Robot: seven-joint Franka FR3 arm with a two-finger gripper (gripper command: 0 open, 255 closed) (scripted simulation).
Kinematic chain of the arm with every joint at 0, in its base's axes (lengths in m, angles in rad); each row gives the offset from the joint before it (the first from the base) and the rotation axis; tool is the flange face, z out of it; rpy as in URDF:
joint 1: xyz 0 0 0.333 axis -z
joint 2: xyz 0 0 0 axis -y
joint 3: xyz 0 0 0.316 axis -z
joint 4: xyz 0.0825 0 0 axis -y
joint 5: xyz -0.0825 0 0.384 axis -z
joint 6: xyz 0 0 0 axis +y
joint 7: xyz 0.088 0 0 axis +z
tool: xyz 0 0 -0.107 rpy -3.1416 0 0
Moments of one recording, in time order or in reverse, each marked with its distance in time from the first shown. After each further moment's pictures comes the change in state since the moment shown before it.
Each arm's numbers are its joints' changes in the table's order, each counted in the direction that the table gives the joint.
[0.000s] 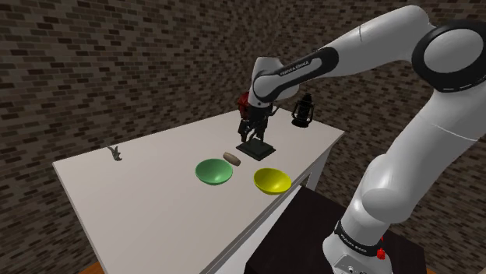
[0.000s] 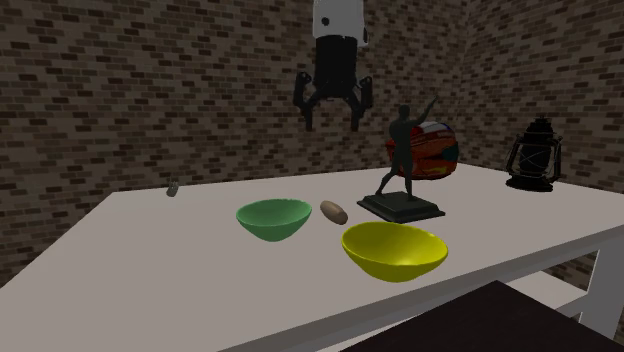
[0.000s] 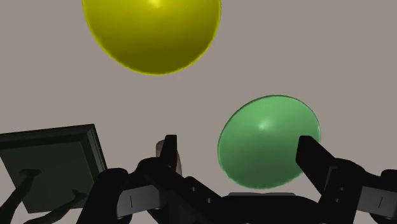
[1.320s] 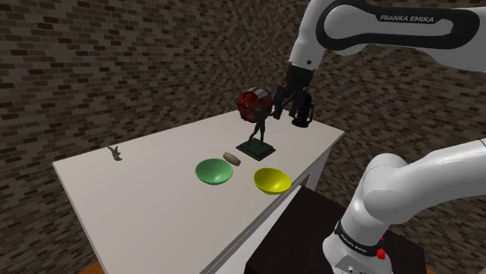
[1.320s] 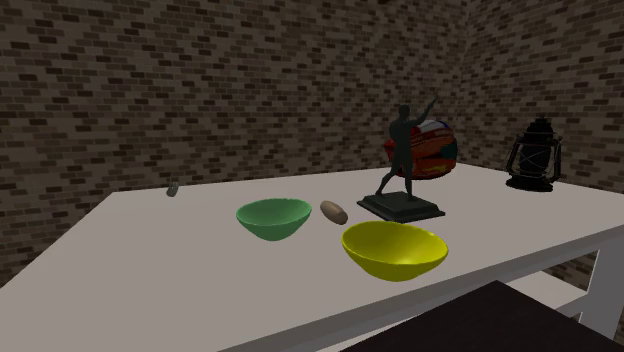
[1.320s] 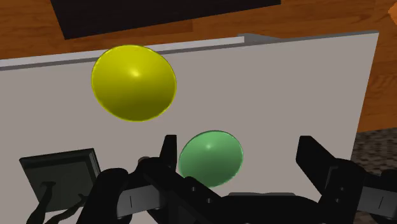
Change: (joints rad) arm -0.036 0.604 -0.050 -0.056 -0.071 0.507 -0.078
